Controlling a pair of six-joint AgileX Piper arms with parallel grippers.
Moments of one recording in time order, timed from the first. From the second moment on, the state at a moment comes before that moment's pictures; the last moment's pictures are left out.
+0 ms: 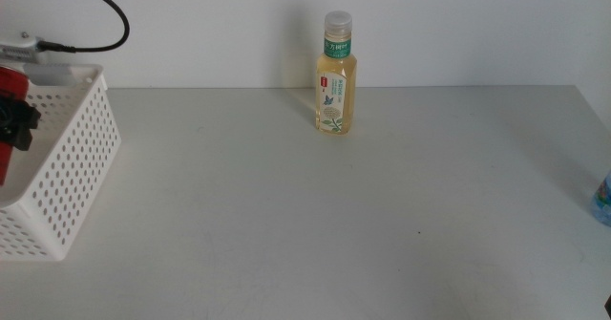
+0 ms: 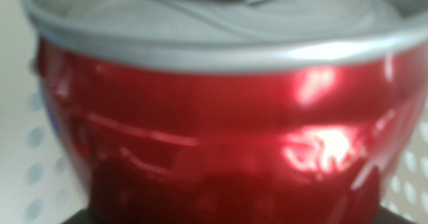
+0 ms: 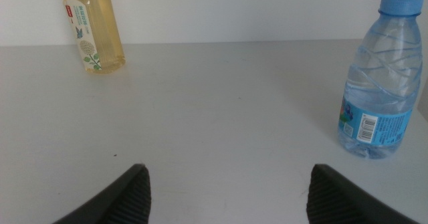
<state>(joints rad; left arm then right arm) 0.28 1.77 -1.42 0.01 0.83 0.34 0.07 -0.01 0.03 0.08 0.24 -0.01</state>
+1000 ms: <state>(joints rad) 0.28 1.98 -1.43 0.01 0.77 0.34 0.07 -0.01 0.03 0.08 0.24 -0.01</state>
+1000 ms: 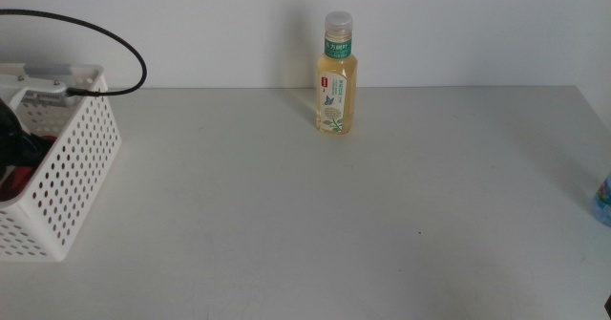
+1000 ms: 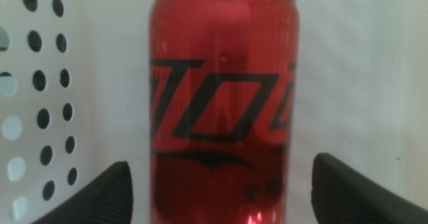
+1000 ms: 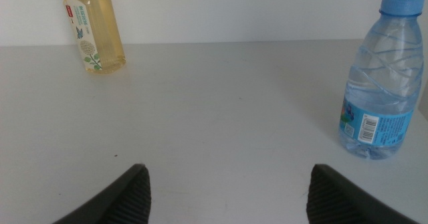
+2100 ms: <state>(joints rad) -0.13 1.37 -1.32 -0.10 0.71 0.23 0.07 -0.01 0.03 0.08 0.24 -0.01</state>
